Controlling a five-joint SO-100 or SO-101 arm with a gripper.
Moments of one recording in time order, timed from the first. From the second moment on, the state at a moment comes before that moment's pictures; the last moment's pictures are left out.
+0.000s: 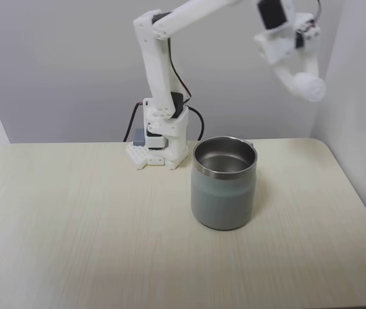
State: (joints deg) arm -67.2 74.4 105.8 92.9 -29.4
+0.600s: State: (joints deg) arm -38.5 41.2 68.5 91.8 -38.7
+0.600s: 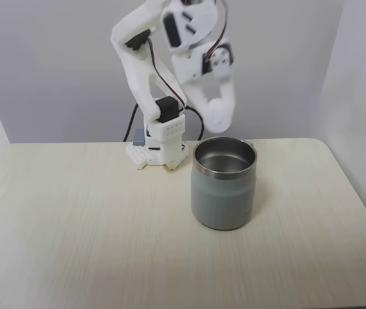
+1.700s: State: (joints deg) arm -41.8 32.3 53.2 88.4 -40.3
